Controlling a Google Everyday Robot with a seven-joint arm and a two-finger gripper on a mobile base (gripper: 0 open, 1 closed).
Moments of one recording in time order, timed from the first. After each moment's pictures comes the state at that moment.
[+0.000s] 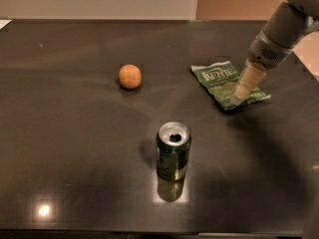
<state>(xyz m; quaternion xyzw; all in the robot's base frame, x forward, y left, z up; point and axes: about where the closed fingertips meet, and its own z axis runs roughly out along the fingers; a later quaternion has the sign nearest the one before) 0.604 -0.238 0.857 -0.50 0.85 0.08 0.12</state>
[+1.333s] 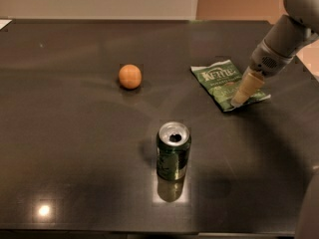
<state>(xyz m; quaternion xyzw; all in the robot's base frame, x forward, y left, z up) 0.615 -0.247 0.828 -0.49 0.86 0.10 0.12</state>
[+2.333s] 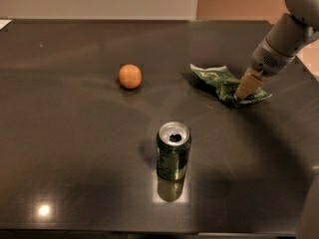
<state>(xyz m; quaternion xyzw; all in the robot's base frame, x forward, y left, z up) 0.609 -0.249 0.831 -0.49 0.86 0.10 0.12</state>
